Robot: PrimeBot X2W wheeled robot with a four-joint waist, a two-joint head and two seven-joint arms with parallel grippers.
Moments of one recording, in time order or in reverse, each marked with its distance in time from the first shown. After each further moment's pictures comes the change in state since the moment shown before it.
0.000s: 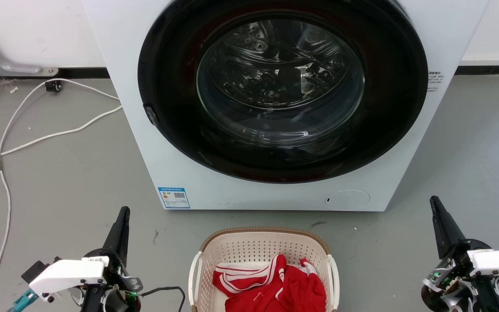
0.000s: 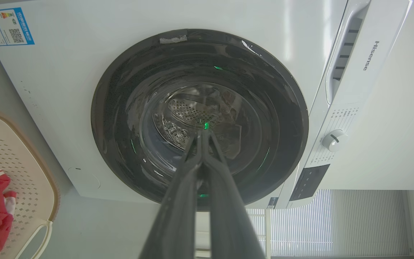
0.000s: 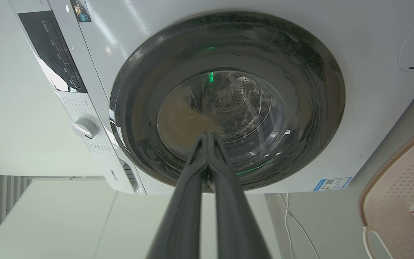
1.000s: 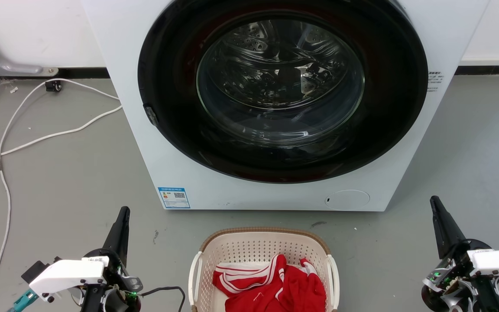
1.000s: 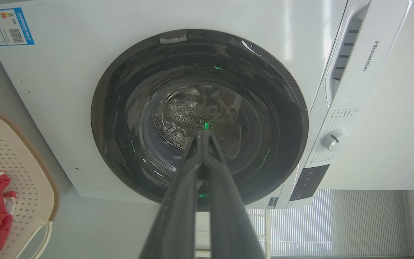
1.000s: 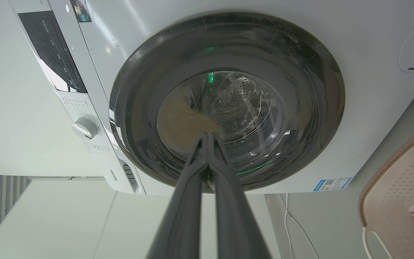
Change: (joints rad) left arm 0.000 -0.001 0.001 0.000 0.000 0.000 0.000; right arm -0.001 0.003 -0.004 0.000 -0.006 0.000 0.002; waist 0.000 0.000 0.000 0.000
